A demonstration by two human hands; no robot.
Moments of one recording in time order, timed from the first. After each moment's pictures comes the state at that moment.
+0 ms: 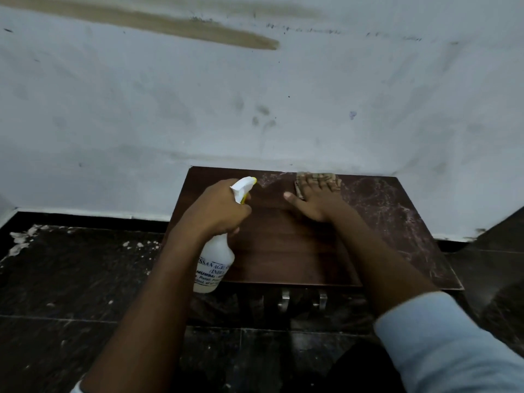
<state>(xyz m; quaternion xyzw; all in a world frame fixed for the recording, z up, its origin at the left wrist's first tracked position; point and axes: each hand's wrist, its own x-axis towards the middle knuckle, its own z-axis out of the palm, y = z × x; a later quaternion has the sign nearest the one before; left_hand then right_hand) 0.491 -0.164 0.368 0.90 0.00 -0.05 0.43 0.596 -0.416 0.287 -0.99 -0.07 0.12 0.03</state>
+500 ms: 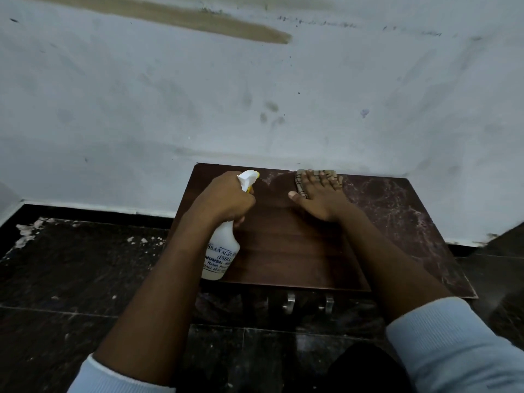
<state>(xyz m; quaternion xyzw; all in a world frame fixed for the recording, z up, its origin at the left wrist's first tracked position) 0.517 -0.171 0.359 0.91 0.04 -0.08 0.41 0.615 -0.428 0.267 -0.99 -0.10 0.10 0.05</state>
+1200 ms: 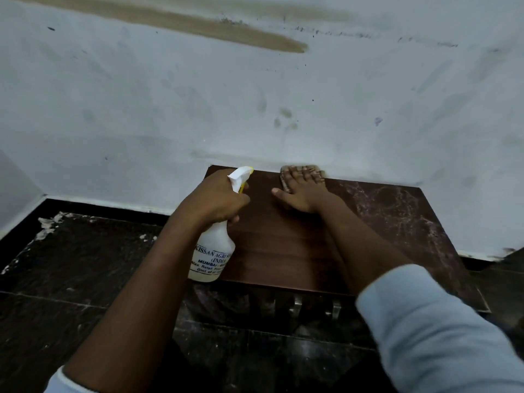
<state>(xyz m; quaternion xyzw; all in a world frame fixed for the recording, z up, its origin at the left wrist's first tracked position) 0.505 -0.139 0.366 0.88 0.05 -0.03 0.46 0.638 -0.363 0.285 -0.98 -0.15 0.13 0.02</state>
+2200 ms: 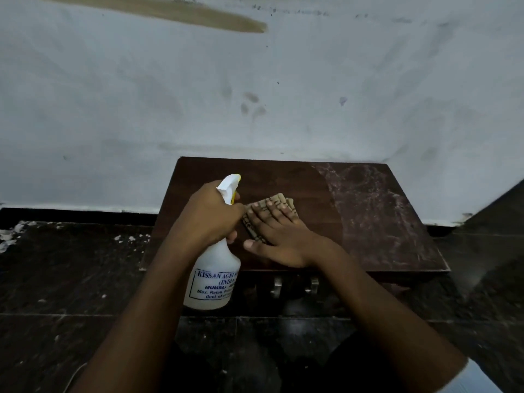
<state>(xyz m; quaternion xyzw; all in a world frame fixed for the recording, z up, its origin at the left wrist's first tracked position) 0.455 -0.175 0.365 0.87 0.07 -0.03 0.49 0.489 -0.368 0.285 -0.94 -0.29 0.15 0.09</state>
